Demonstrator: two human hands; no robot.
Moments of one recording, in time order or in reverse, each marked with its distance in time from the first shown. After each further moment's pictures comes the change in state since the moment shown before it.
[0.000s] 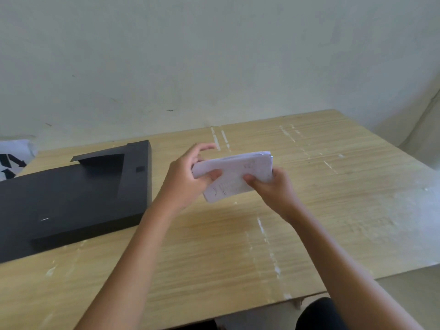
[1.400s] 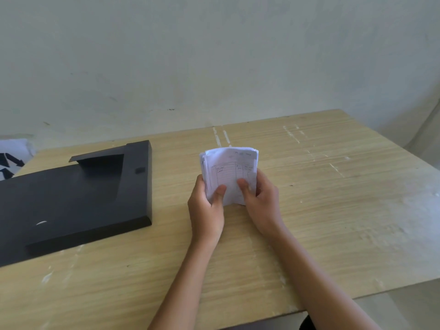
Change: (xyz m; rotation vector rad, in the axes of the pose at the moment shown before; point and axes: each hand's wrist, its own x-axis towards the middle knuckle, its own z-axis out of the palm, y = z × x) left_hand -0.019 -0.043 0.091 -0.209 0.496 -0.167; right_hand -0.008 0.019 0.047 0.087 0.141 -0.052
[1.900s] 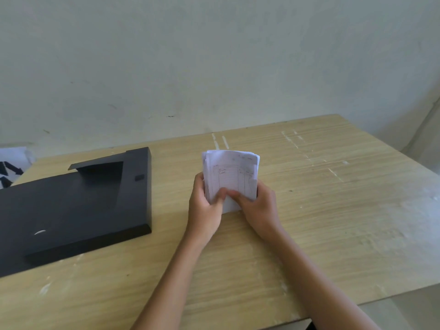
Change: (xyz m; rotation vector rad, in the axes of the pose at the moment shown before) left_hand 0.020 0.007 -0.009 -0.094 -0.223 -0.052; right_hand 0.004 -0.004 0.003 -0.058 -0.018 0.041
